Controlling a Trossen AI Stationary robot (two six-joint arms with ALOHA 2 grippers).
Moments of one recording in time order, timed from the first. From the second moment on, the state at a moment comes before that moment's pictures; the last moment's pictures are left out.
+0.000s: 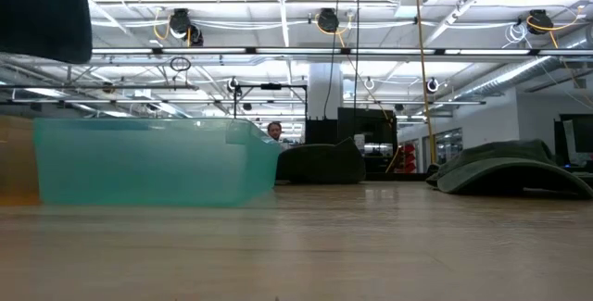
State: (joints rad) left arm -0.30 1.17 1.69 -1.57 0.31 -0.53; right arm -0.36 1.07 1.11 0.19 -0.53 0.25
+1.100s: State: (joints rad) left arm -0.50 1.36 1.67 -1.57 0.15 -0.59; right arm -0.36 0.93 1.11 0.06 -0.53 0.17
